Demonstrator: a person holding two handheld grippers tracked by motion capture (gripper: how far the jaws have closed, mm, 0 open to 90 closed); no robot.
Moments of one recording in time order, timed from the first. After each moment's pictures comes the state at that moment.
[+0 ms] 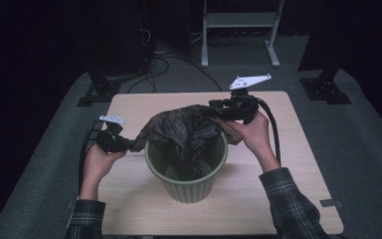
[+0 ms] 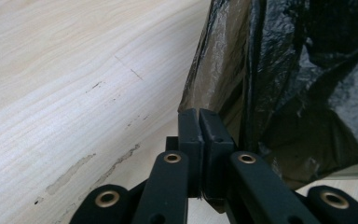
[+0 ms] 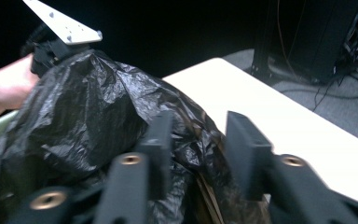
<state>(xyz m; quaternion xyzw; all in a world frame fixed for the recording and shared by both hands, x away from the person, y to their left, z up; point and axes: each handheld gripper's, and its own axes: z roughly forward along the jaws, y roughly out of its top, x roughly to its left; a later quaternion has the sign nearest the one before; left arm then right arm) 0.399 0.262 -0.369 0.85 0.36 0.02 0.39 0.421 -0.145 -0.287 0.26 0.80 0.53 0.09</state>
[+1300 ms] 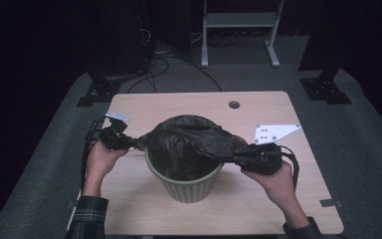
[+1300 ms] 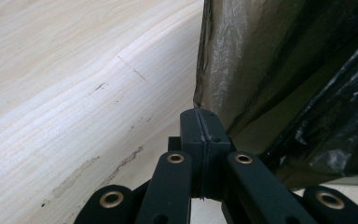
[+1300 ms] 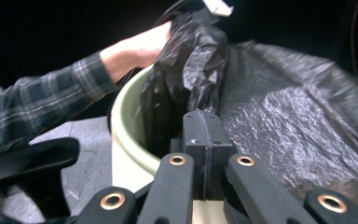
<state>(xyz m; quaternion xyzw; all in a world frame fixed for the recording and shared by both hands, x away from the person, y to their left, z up) 0.404 0.250 -0.362 0.86 0.36 0.03 0.36 0.290 -0.177 -0.310 0.17 0.80 0.57 0.03</state>
